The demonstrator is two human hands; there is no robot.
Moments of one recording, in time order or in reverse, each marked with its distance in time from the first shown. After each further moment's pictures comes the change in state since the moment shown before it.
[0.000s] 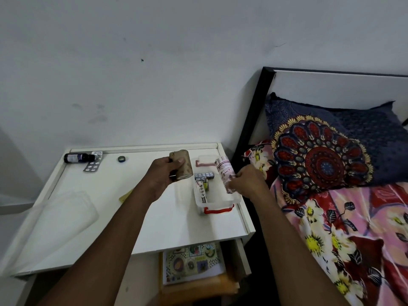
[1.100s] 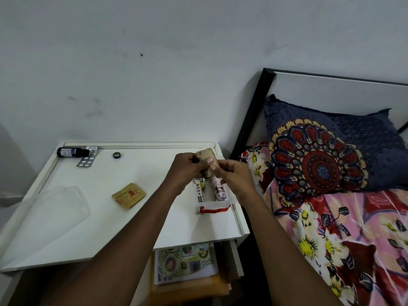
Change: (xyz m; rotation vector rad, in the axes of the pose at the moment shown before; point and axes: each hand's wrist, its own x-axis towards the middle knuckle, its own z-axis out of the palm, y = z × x) left_hand 0.012 -0.014 0.069 0.241 0.013 0.106; right_hand 0.000 -0.010 0.017 0.808 -0.088 -0.286
